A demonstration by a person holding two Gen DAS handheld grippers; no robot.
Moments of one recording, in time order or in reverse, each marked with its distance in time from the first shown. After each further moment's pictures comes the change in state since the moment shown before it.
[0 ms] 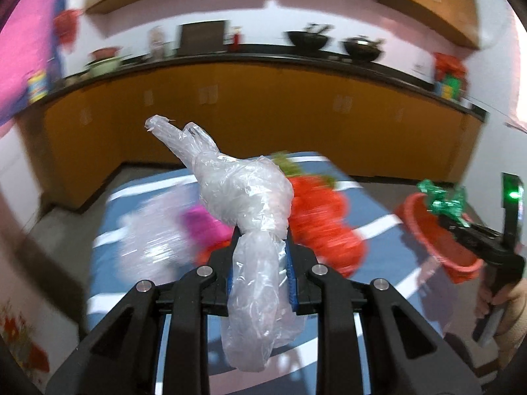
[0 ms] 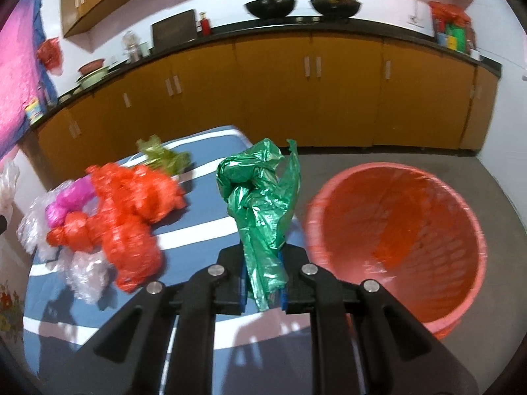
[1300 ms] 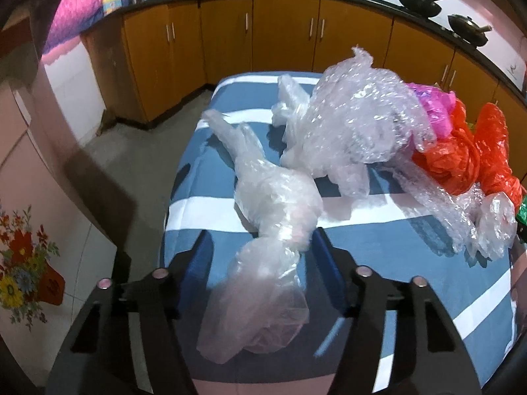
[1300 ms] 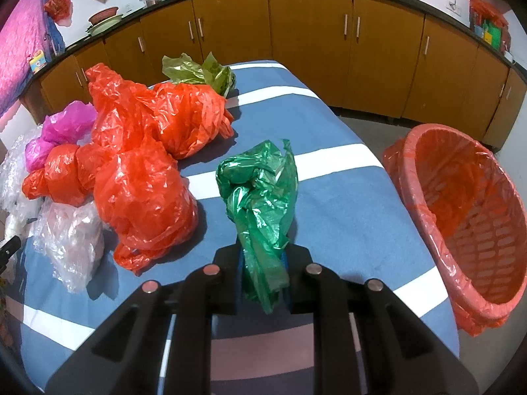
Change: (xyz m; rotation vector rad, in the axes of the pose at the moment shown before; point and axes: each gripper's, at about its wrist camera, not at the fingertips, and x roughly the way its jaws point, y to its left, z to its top) left arm 0.042 0.159 -0.105 -0.261 0.247 0.327; right arm 0.076 0.096 -0.046 -0.127 0.202 0.050
